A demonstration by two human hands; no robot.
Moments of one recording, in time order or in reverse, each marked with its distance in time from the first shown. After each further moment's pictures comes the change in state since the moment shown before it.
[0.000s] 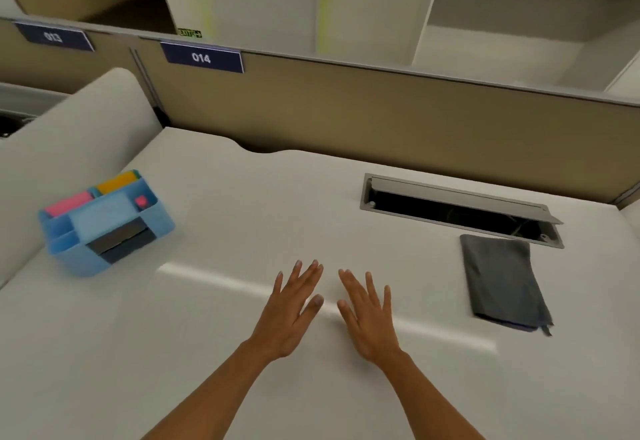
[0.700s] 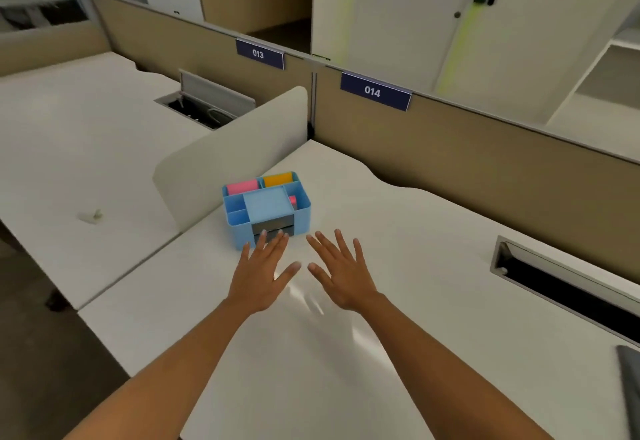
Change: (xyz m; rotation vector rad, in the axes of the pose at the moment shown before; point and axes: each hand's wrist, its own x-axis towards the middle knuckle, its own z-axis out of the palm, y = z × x) left_hand -0.094 -0.174 -0.188 0.393 0.354 -0.467; right_hand 0.138 -0.271 0.074 -0.357 -0.216 -0.516
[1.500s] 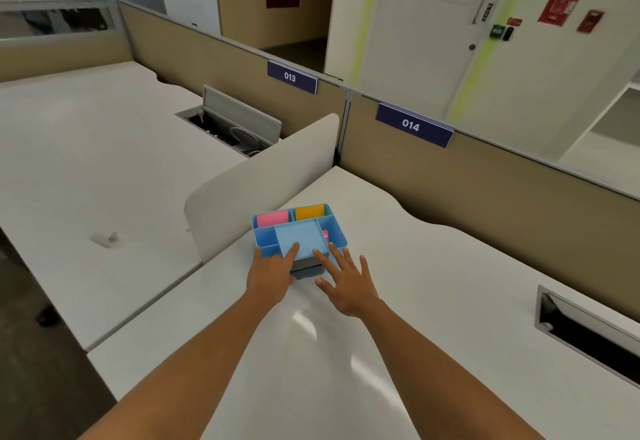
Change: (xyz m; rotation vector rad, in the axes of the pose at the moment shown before) left_hand 0.091 -0.069 -0.014 0.161 -0.112 -0.127; right_hand 0.107 -0.027 0.013 -0.046 -0.106 0.042
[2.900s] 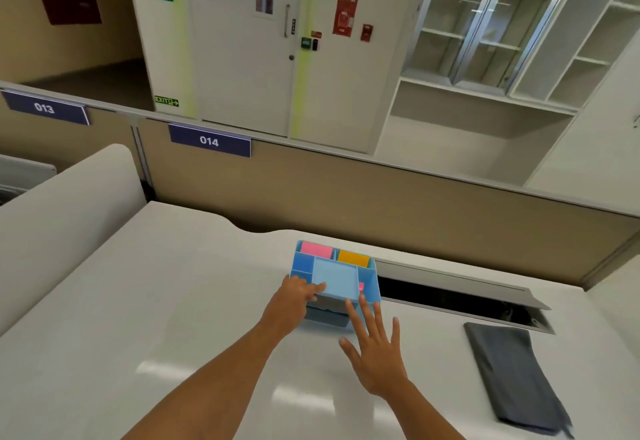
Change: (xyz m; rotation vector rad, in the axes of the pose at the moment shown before) left_hand 0.029 0.341 0.069 -0.469 -0.054 0.790; right_hand -0.247 0.243 0.008 -0.020 0.136 0.668
